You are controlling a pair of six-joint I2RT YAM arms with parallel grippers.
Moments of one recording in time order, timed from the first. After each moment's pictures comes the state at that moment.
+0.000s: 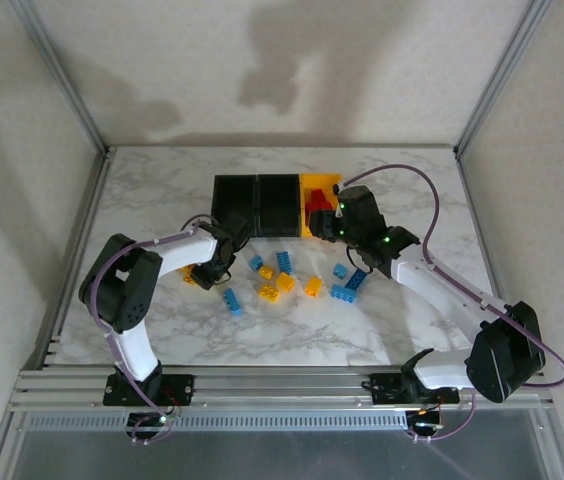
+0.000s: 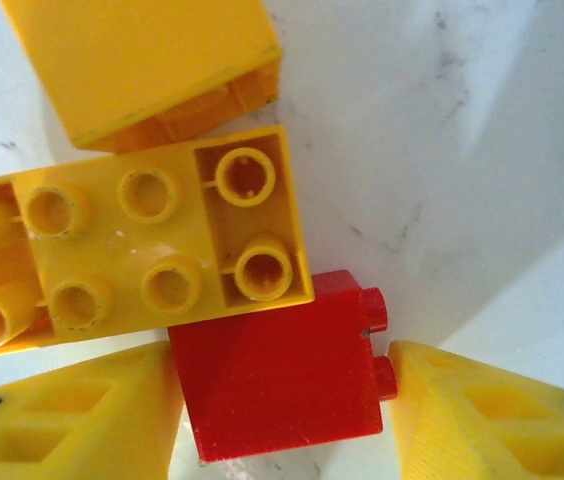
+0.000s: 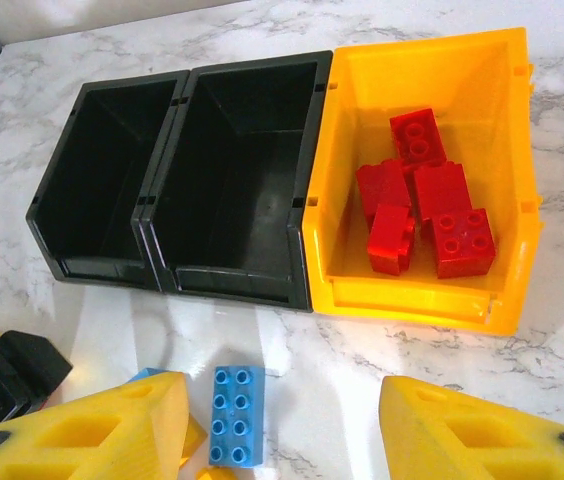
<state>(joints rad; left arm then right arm) -0.50 1.80 1.06 -0.75 -0.35 -1.52 0.61 1.32 1.02 -0.34 0.07 0.46</state>
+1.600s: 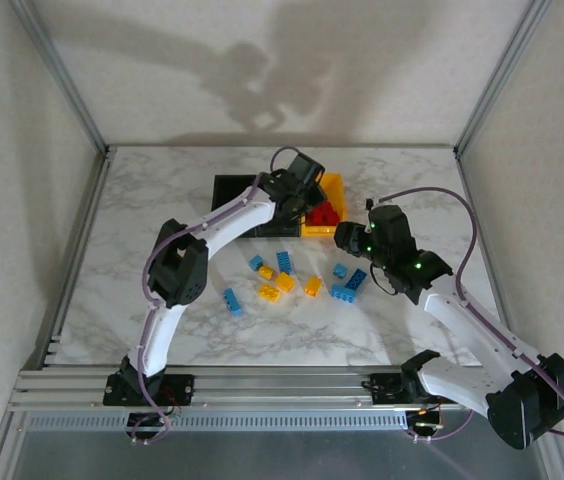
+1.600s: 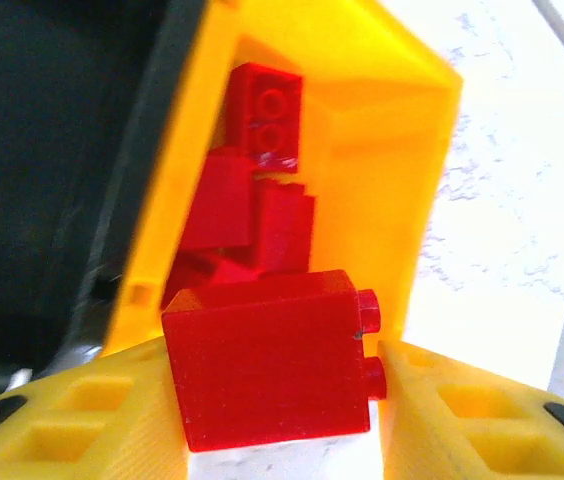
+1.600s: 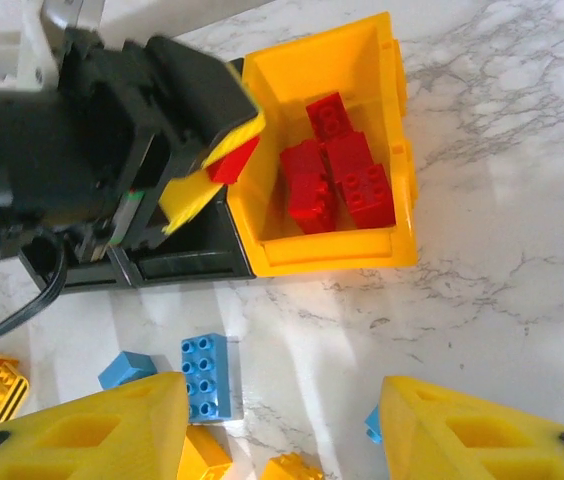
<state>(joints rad) -0.69 2.24 2.00 -0.60 -0.07 -1.15 0.53 1.05 0.85 -0.42 0.08 0.56</state>
